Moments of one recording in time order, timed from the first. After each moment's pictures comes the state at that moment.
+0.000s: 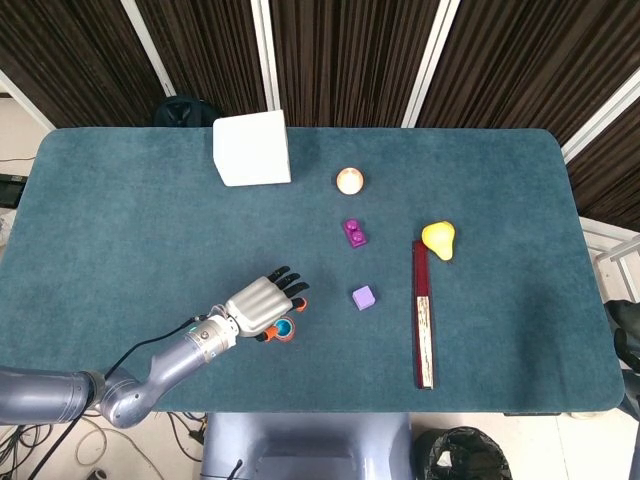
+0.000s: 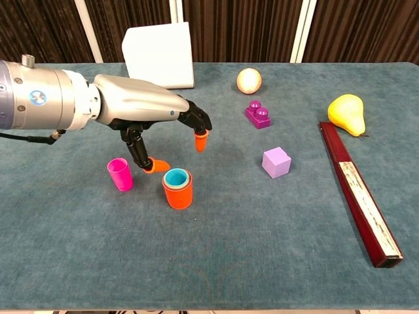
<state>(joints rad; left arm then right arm) -1.10 -1.35 -0.01 -1.79 0.93 0.75 0.55 0.02 -1.21 0.24 -1.49 -1.20 1.55 -0.12</state>
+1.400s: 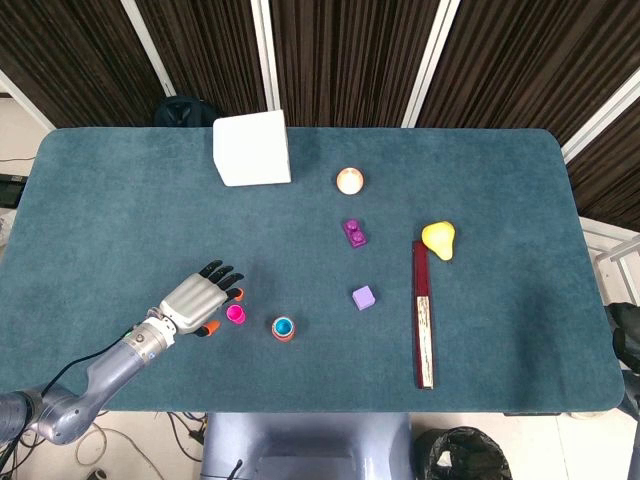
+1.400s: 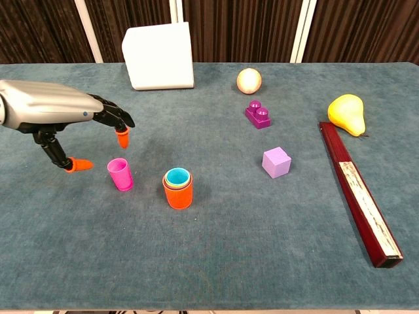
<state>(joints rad) -0.92 -1.22 0.10 -1.76 1.09 0.84 0.41 0.02 -1.21 0.24 -1.50 -1.21 1.55 -0.14</state>
